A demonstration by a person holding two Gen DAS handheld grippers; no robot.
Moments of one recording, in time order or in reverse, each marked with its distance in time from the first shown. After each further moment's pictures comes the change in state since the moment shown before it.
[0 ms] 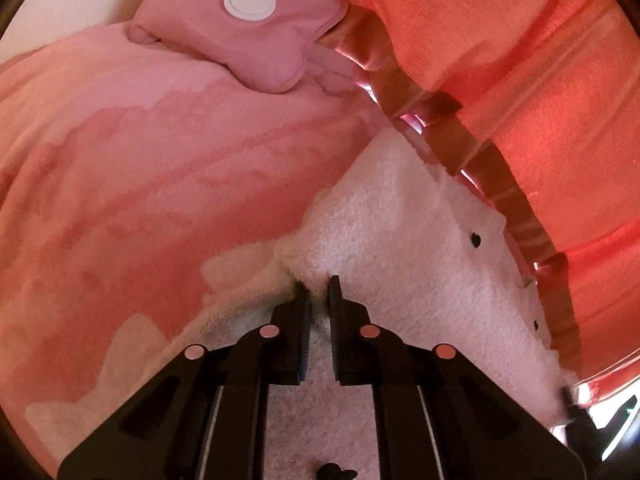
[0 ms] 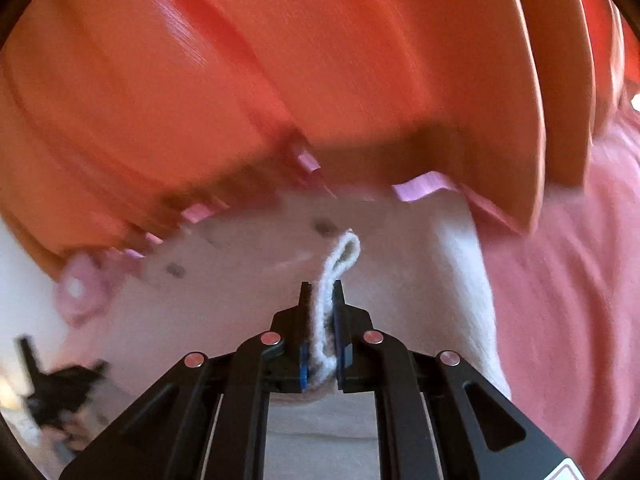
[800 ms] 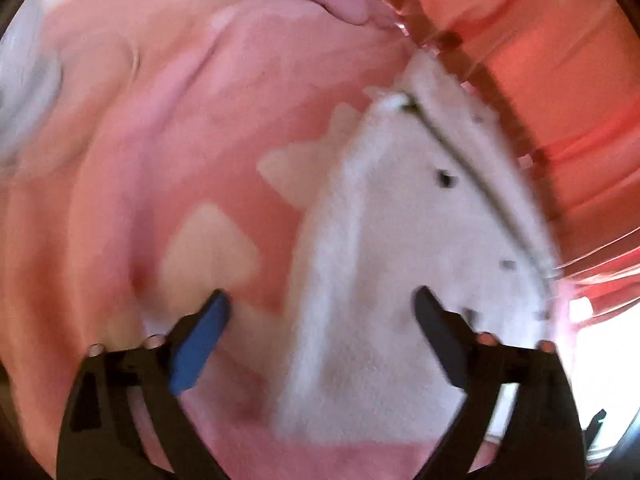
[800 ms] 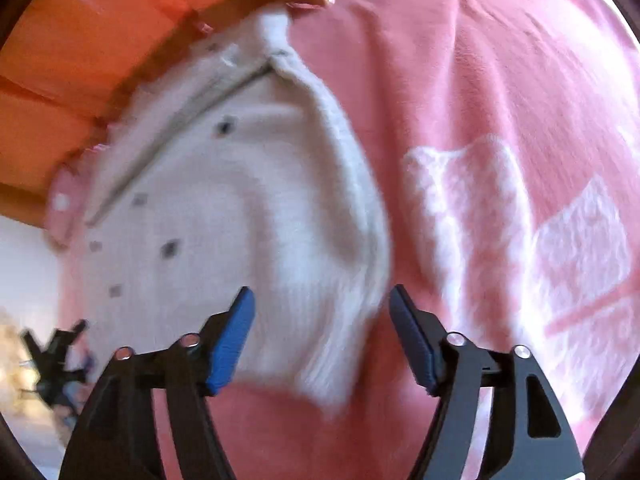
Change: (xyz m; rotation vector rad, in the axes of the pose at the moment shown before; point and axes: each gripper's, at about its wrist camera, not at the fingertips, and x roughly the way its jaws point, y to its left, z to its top) left arm -0.147 0.107 -0.090 -0.009 0.277 -0.039; right arm -0.200 -0.061 -0.186 0.193 0.292 -0.014
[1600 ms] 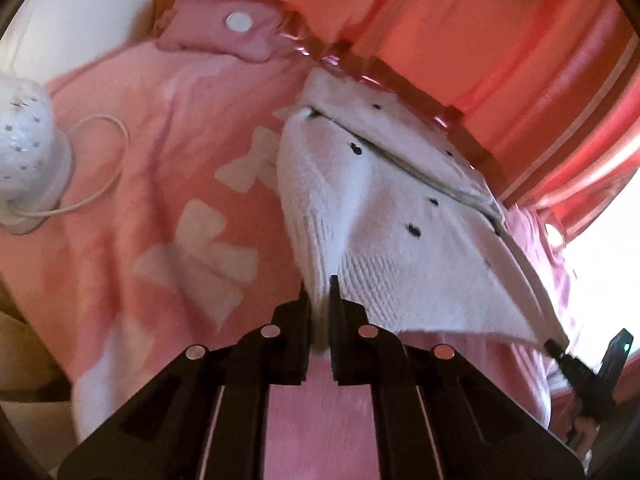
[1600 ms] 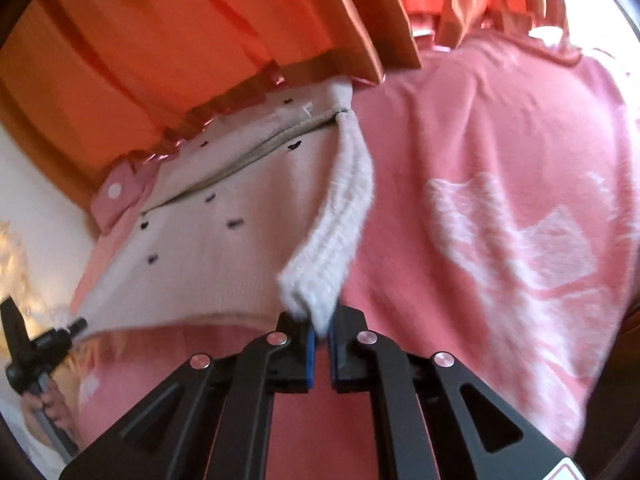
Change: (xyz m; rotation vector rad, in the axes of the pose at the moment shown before) left arm -0.112 -0.032 -0.065 0.338 -0.075 -0.053; right arm -0.078 0.019 -0.064 -0.196 -0.253 -0.029
